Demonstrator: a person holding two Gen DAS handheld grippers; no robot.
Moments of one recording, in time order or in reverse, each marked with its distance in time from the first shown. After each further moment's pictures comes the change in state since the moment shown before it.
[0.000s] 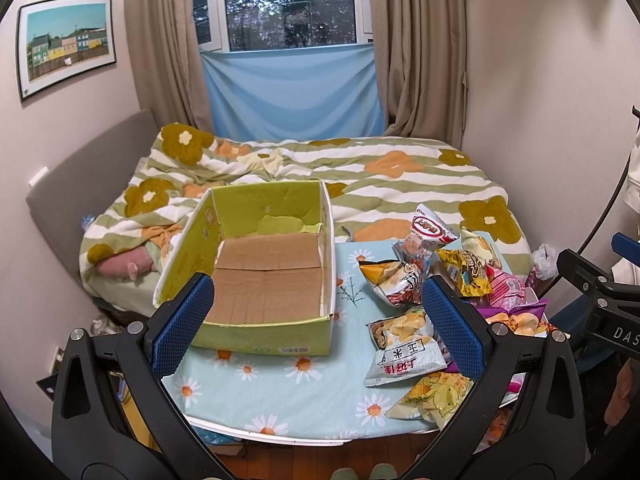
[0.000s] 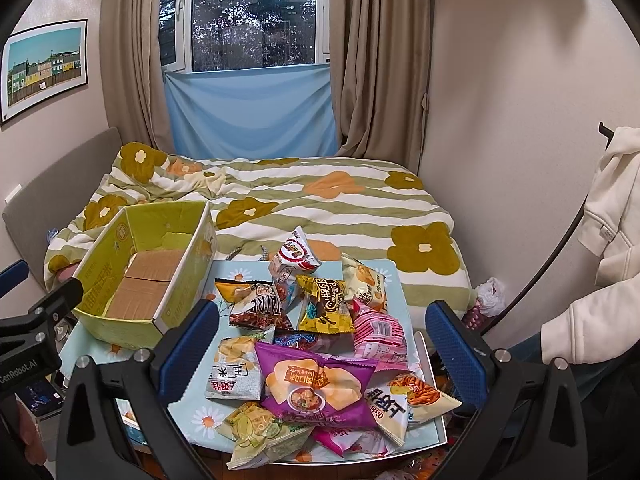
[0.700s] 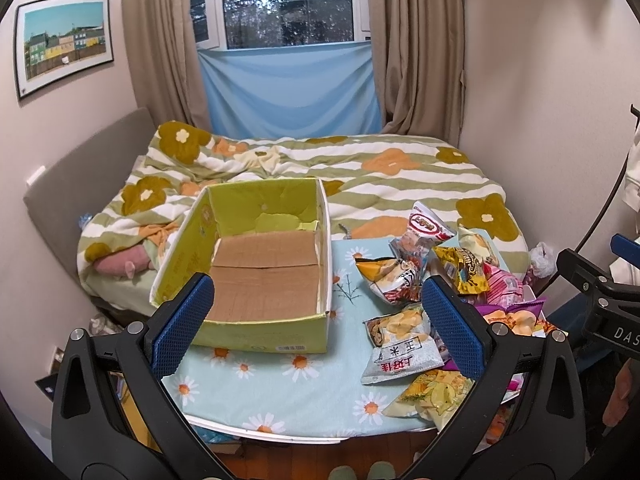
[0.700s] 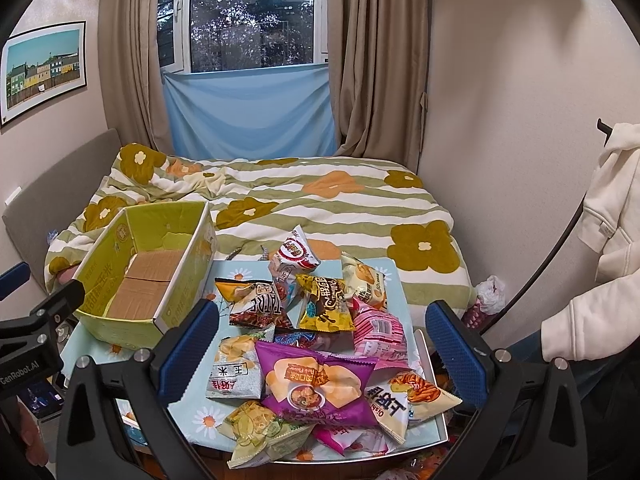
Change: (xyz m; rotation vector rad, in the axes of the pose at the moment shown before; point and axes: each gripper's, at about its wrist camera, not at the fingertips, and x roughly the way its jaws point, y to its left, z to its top) left arm 0.007 -0.004 0.002 0.001 0.015 -0.013; right arm 0.003 0.003 -0.003 0.007 0.008 0.000
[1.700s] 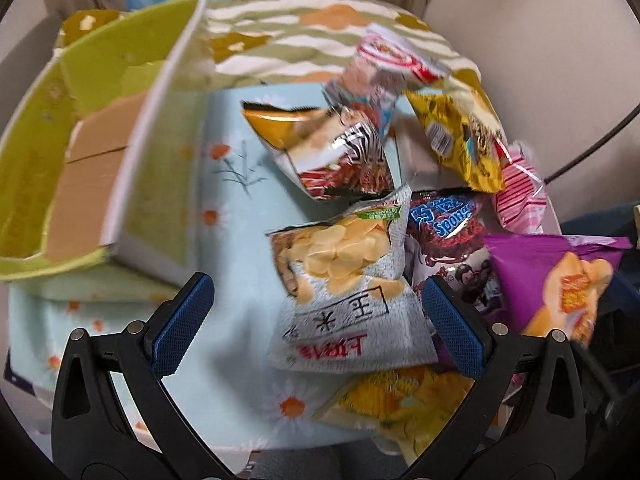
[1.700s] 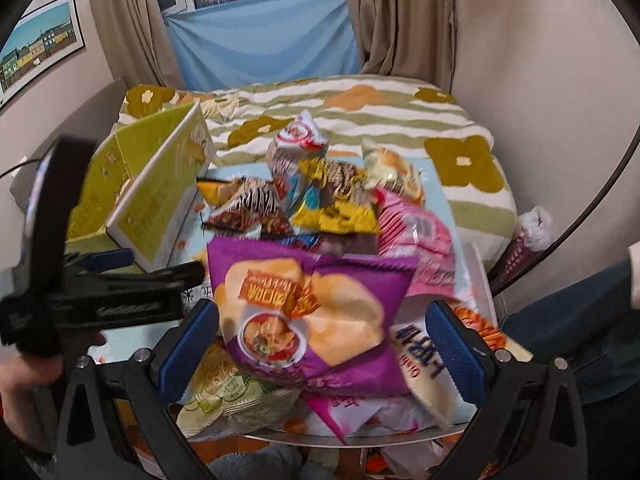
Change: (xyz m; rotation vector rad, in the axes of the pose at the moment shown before) left arm 0.204 -0.081 -0.080 0.039 0.497 -0.218; right arm 0.111 -0.021 -0.084 0.010 0.275 0.137
